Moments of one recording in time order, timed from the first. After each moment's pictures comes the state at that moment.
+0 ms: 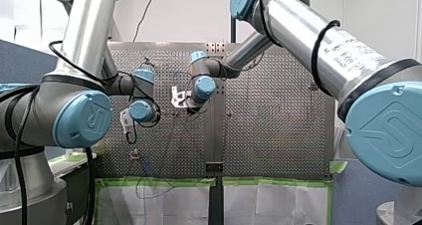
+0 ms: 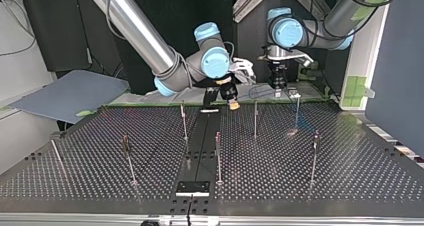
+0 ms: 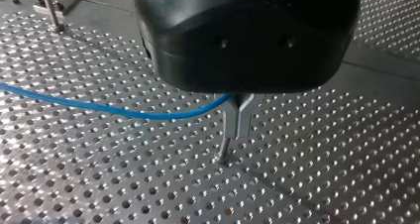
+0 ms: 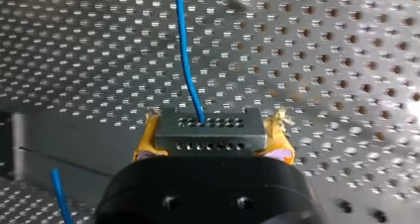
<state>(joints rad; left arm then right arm) -0.11 -1.88 -2.17 -2.33 -1.76 -1.81 2.47 -0.76 1.07 0.04 1.74 1.58</state>
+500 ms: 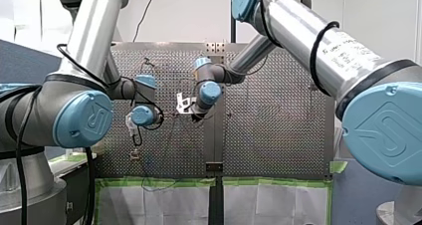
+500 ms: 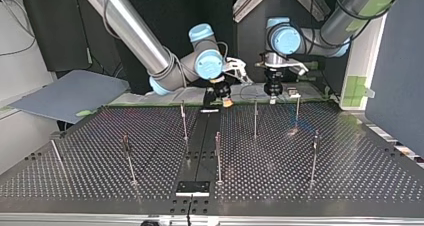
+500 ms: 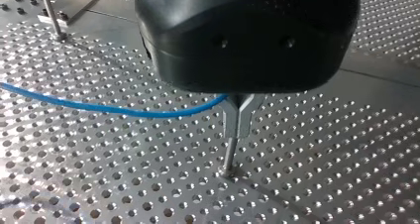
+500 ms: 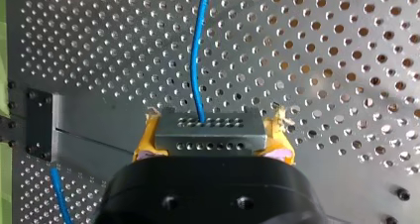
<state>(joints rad) -0.10 -1.94 -2.11 -2.26 -1.68 -1.84 2.43 -0.76 1.12 0.02 1.73 1.59</state>
